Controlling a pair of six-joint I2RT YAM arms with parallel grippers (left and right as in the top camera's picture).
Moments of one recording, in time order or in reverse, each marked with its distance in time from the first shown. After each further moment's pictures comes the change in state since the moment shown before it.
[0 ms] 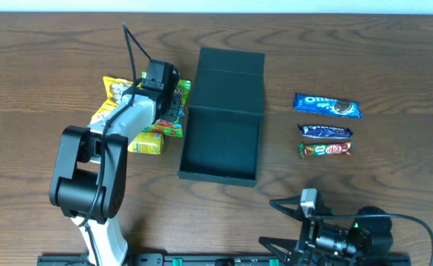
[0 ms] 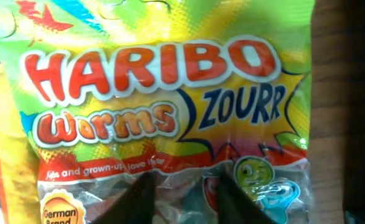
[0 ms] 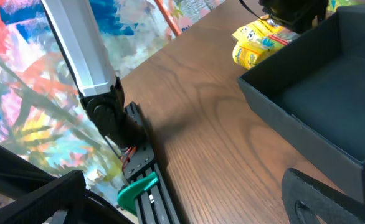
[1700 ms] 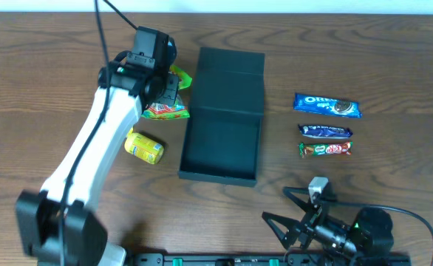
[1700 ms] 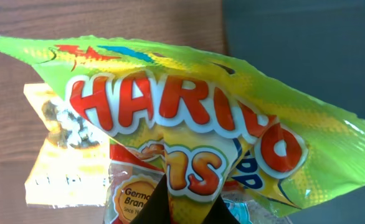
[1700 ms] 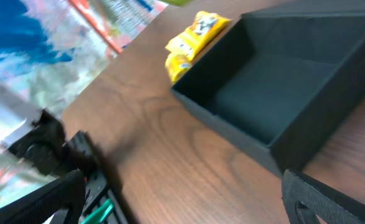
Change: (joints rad) left arm -0.059 -0.319 0.284 -0.510 0.002 -0.113; right arm 0.000 0.000 0.000 0.019 0.293 0.129
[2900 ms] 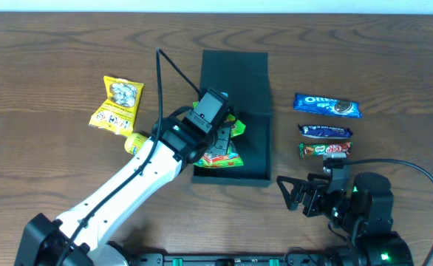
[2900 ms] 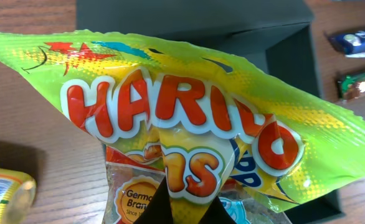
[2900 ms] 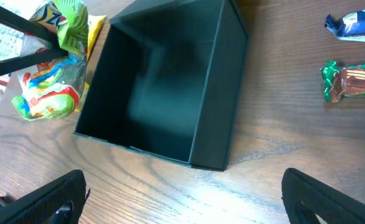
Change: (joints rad) left arm -0.403 -0.134 -0.286 0.141 0.027 -0.389; right arm 0.000 0.453 0.197 -0.036 0.383 0.067
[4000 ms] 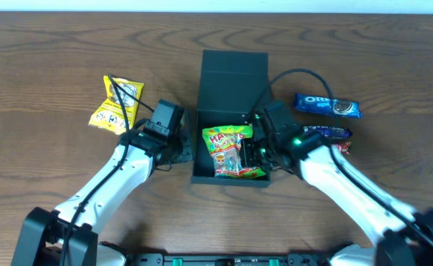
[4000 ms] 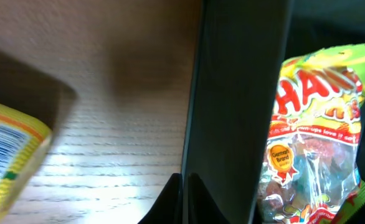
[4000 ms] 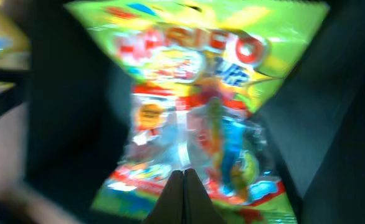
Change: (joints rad) left arm 0.284 -0.029 -0.355 0.216 0.219 -0.067; right arm 0.432 1.062 0.475 0.132 0.217 0.100
